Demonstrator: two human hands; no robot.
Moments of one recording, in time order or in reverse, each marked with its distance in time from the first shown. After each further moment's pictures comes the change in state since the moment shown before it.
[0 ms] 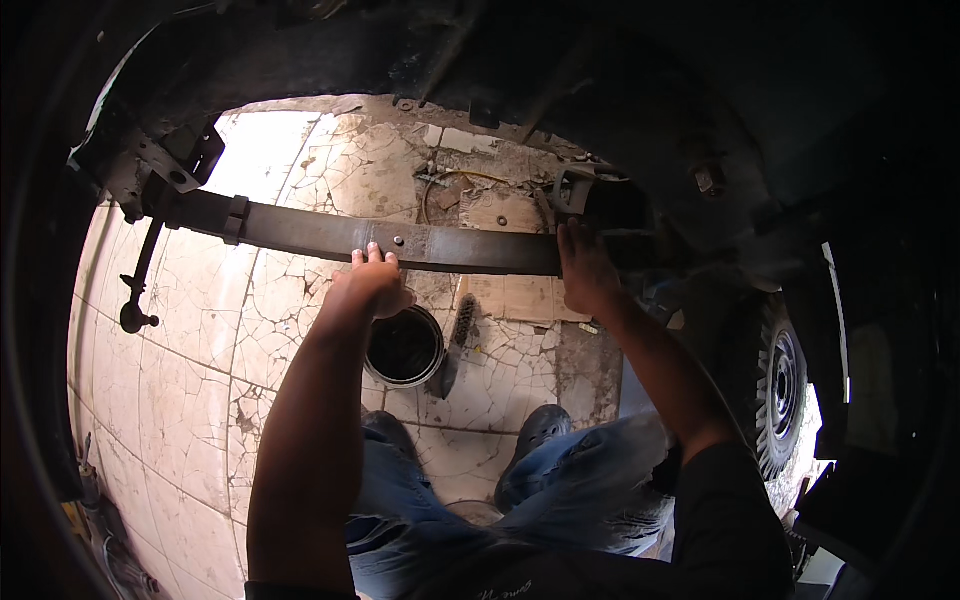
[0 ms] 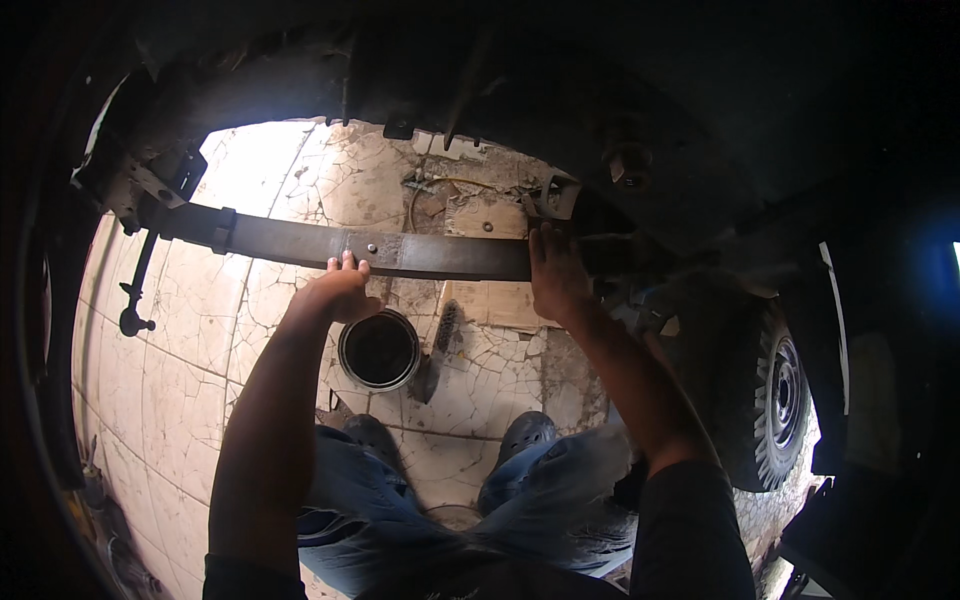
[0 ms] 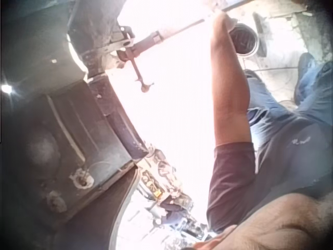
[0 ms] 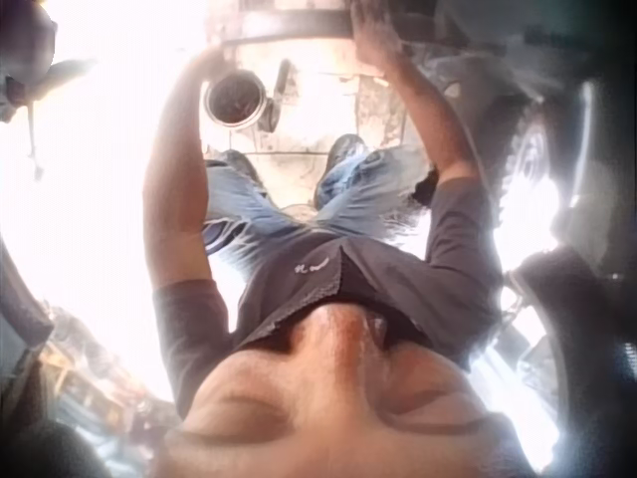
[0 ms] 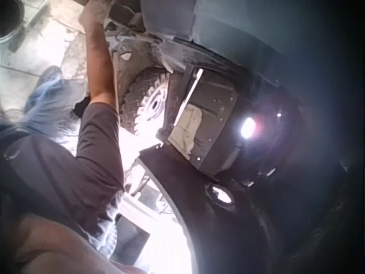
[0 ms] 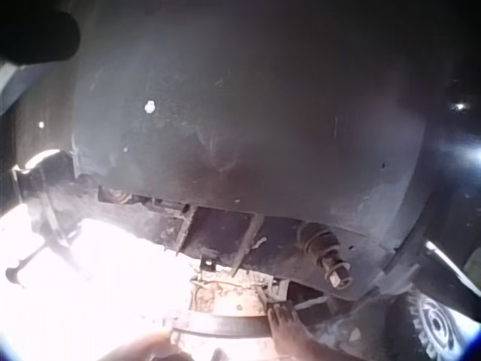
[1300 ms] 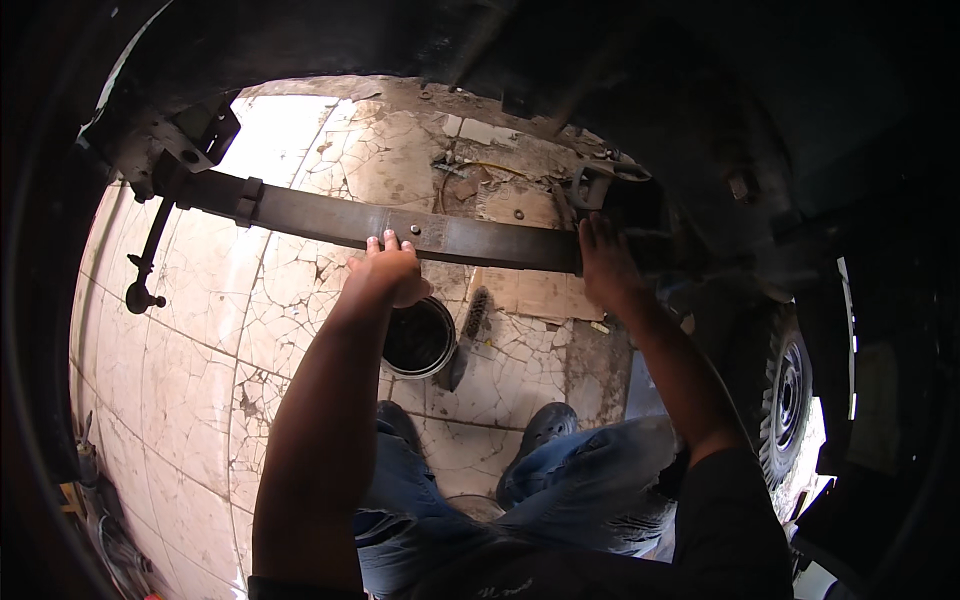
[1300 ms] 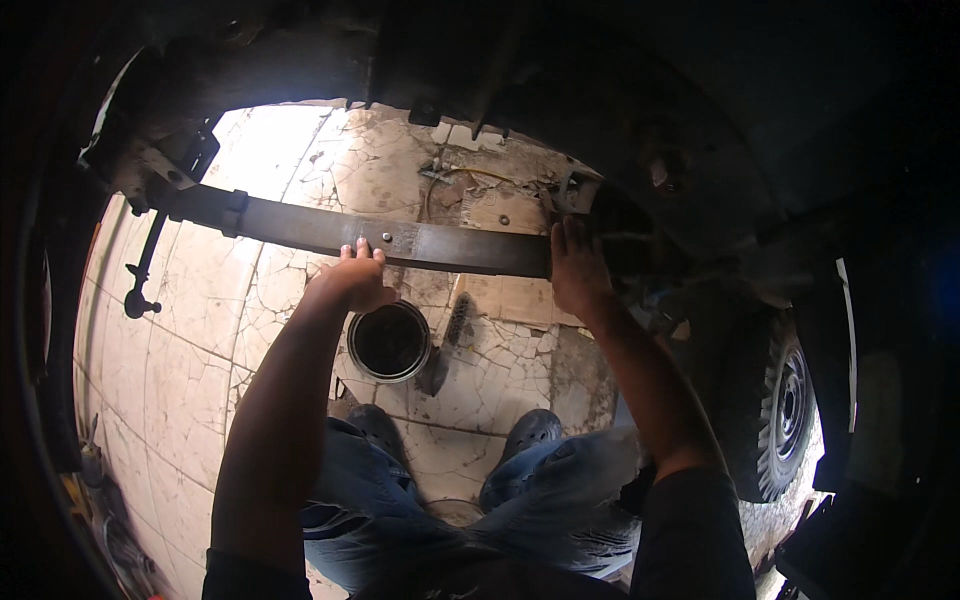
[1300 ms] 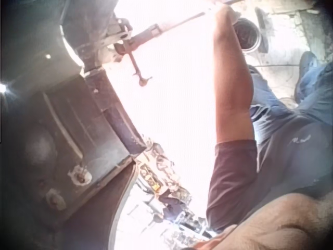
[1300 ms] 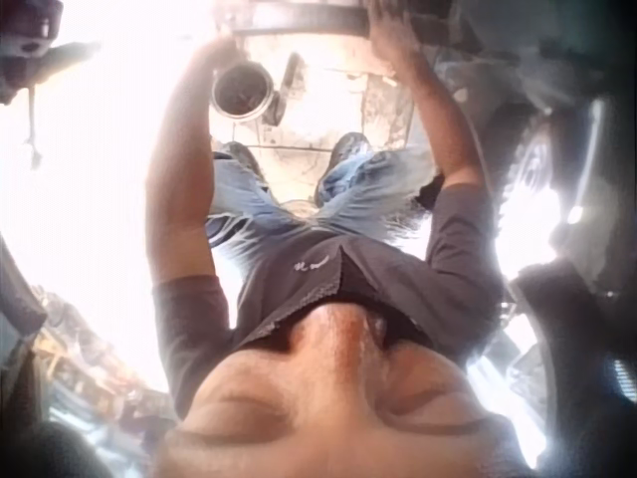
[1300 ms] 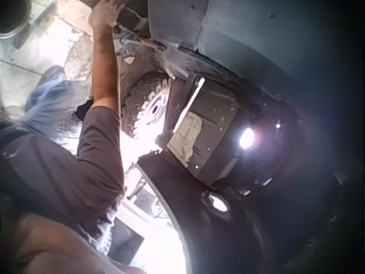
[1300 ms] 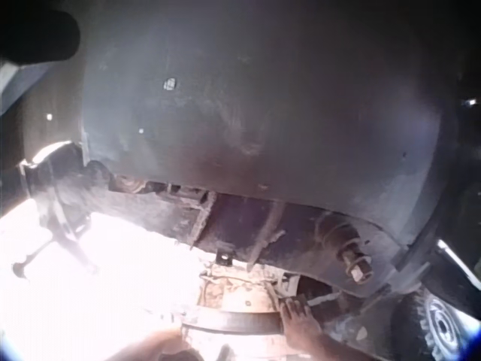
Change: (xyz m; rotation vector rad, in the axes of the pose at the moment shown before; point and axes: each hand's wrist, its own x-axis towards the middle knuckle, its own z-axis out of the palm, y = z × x) left_hand 0.001 0.005 0.002 -0.032 0.020 -0.041; right_hand 0.007 0.012 0.014 -0.035 0.001 0.016
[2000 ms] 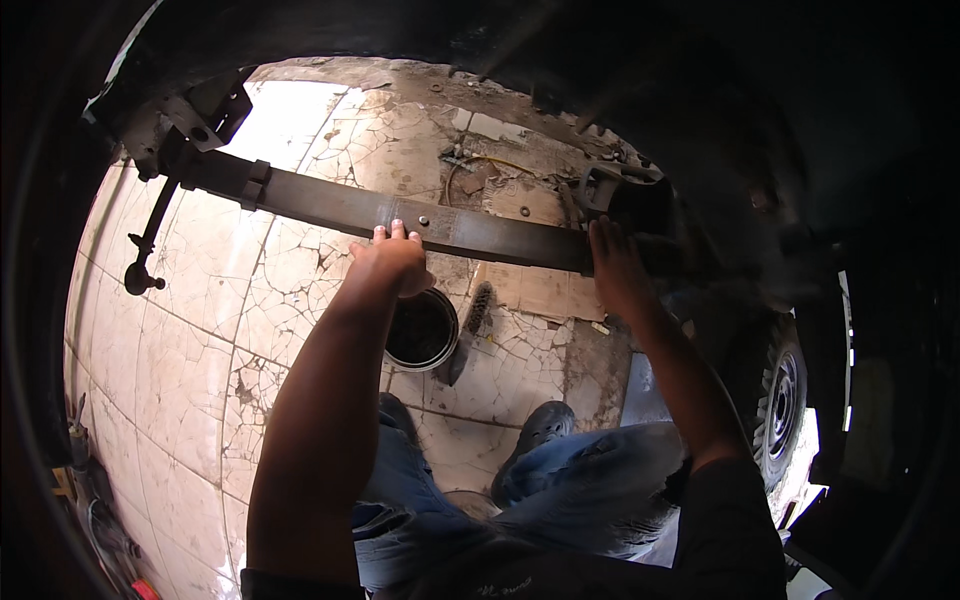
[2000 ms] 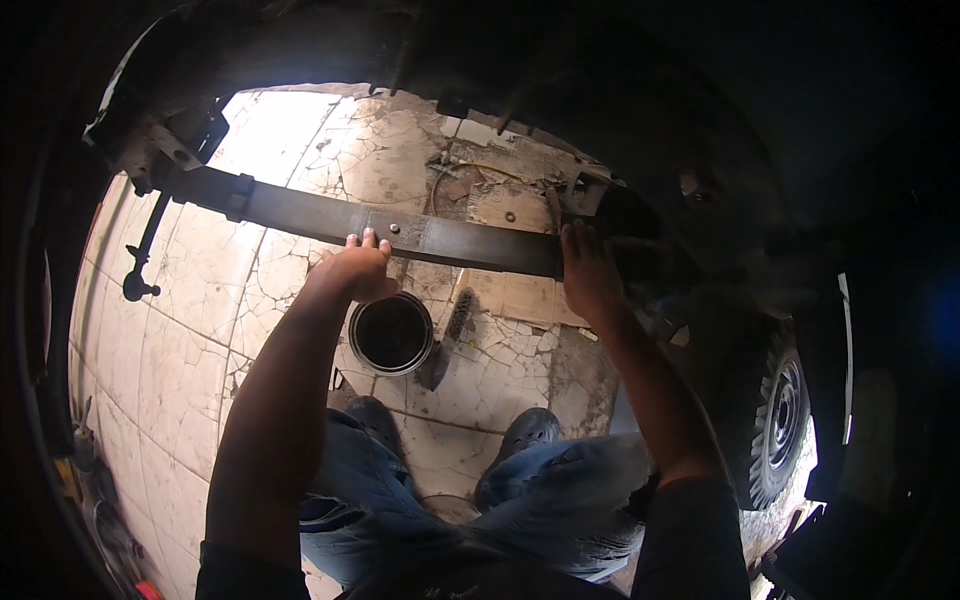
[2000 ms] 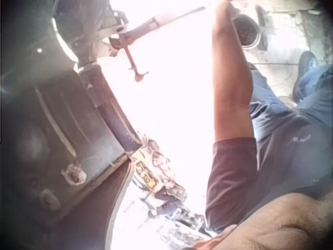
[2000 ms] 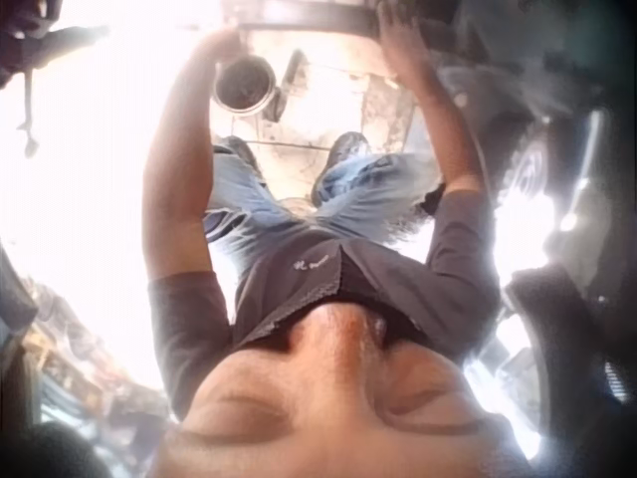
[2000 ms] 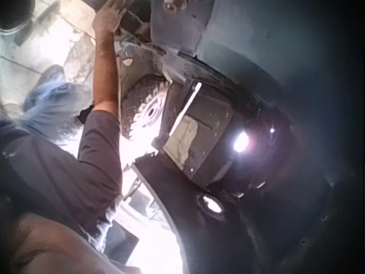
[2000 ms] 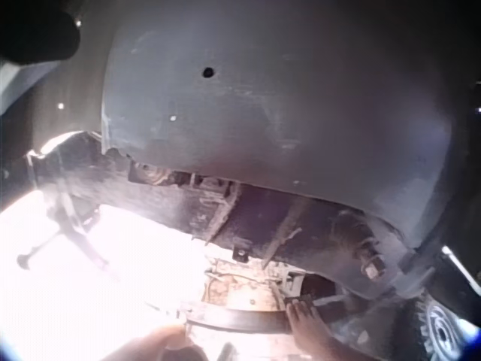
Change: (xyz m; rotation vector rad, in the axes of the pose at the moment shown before) left_hand -0.005 -0.004 -0.005 0.041 -0.022 -0.009; right_hand -0.006 0.002 0.002 -0.001 0.099 -0.051
